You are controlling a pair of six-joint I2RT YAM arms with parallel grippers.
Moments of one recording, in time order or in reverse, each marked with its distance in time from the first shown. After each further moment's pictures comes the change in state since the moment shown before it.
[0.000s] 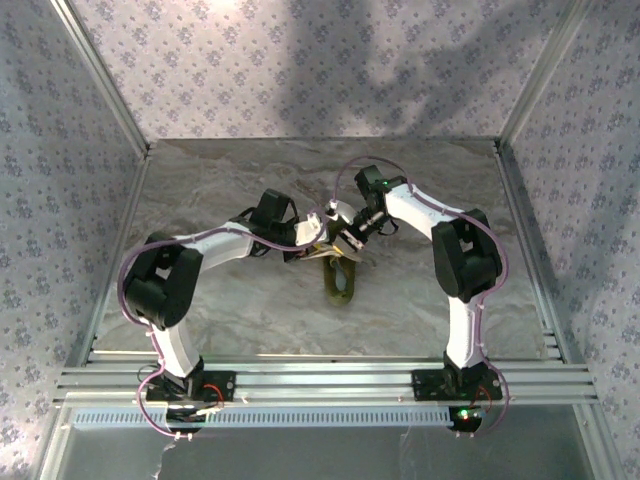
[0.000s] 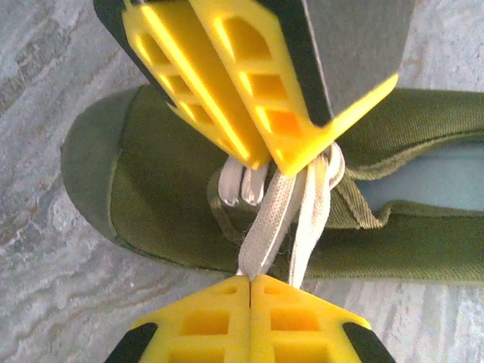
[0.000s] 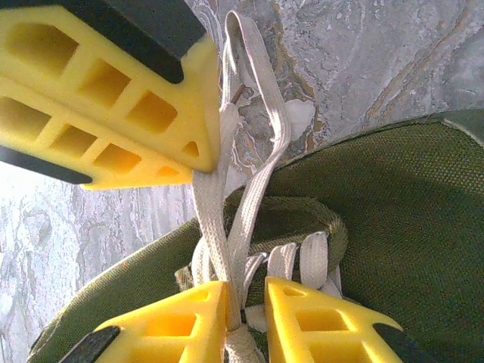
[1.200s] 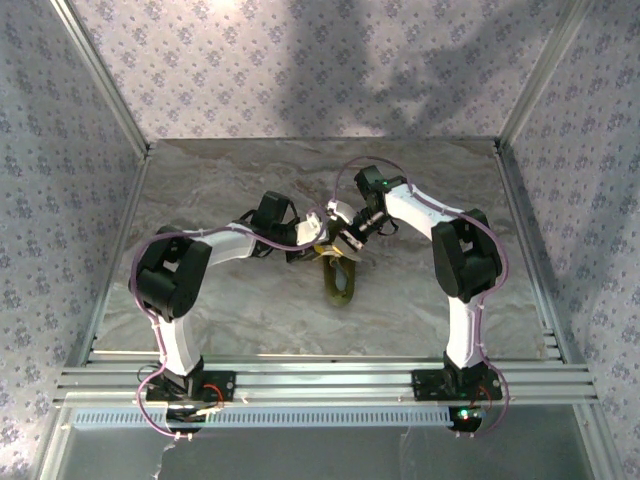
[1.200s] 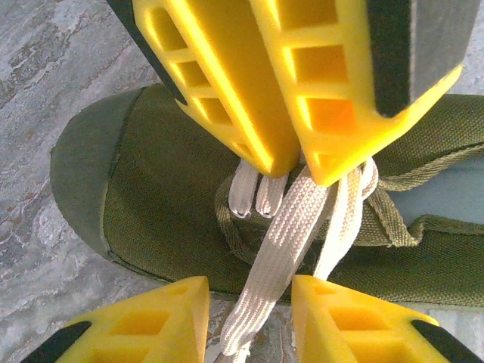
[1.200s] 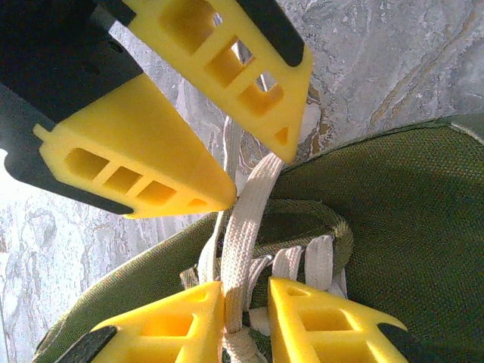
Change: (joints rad) left arm 0.017 0.079 -0.016 0.140 0.080 -0.037; right arm 0.002 0.000 0.000 0.000 -0.011 0.000
